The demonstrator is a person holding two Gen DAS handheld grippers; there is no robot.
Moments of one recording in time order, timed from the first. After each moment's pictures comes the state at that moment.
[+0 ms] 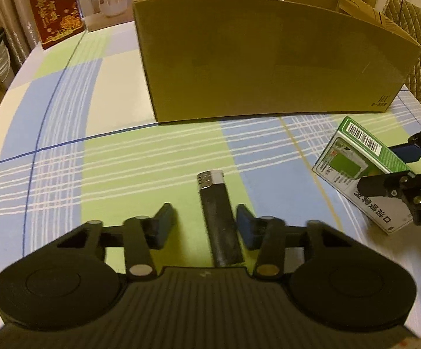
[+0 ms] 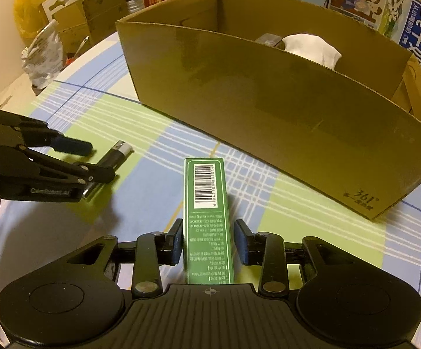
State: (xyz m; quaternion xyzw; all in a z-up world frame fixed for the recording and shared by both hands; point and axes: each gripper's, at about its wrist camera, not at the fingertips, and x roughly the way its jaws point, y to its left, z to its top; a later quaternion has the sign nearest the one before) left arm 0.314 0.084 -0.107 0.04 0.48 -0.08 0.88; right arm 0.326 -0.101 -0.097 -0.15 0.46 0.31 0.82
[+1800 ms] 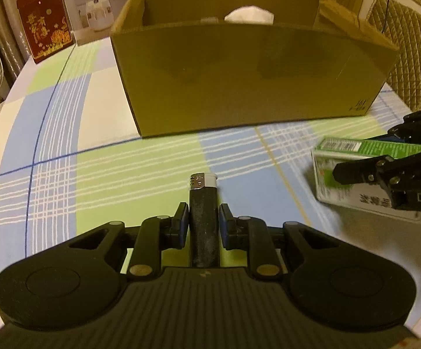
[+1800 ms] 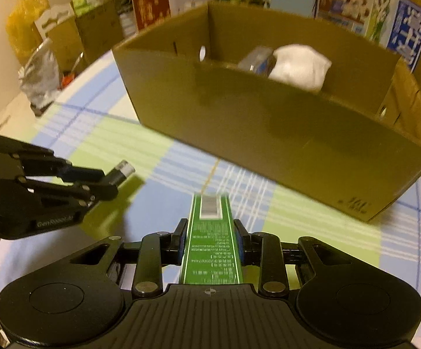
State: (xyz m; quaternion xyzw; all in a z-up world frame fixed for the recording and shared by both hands) left arm 0.304 0.067 -0.082 0.05 0.47 -0.09 0.88; right arm 0.324 -0.107 -0.064 -0.11 0.45 0.30 0.83
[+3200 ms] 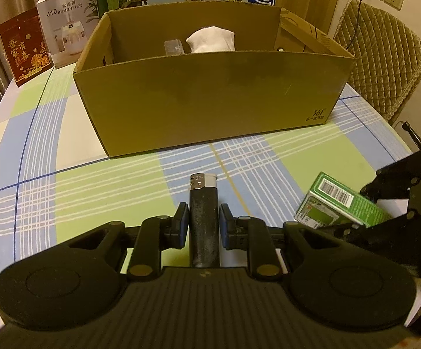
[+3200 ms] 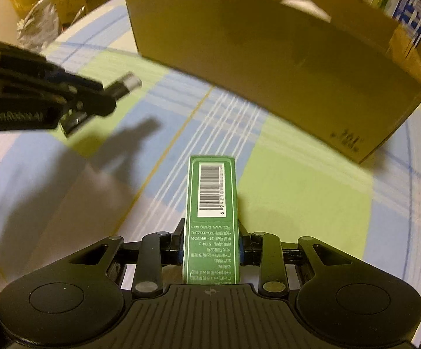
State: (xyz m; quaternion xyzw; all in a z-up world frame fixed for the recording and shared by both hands) left arm 0.289 0.036 -0.061 0.05 0.45 -0.13 0.88; right arm 0.291 -0.123 -0.096 -0.18 0.49 0.29 0.80
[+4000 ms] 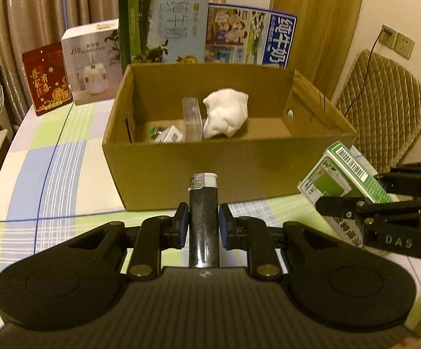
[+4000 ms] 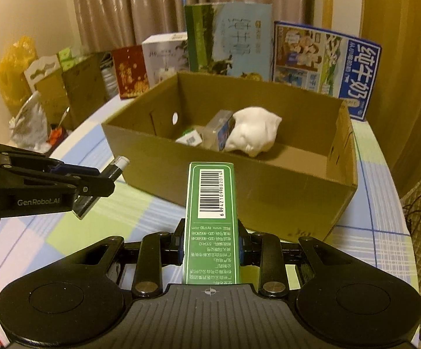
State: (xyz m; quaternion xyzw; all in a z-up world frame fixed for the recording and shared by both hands) left arm 0.304 0.040 -0.004 0.01 0.38 -0.10 0.92; right arm 0.304 -0.135 -0.010 -0.07 0.37 0.27 0.89
